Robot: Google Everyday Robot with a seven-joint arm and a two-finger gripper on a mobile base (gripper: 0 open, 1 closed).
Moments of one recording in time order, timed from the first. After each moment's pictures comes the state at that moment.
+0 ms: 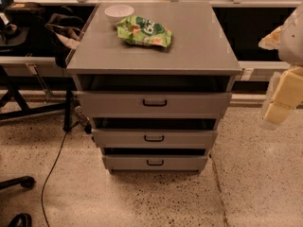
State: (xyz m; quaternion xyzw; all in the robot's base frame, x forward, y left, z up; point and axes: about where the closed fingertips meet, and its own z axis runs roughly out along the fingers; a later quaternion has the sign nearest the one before) arm 0.438 -0.217 0.976 -0.60 0.78 -0.03 0.16
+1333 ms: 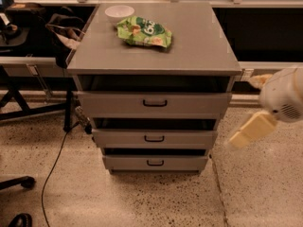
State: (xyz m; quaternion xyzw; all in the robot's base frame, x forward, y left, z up) arm 0.452 -0.204 0.885 -0.50 0.81 0.06 0.29
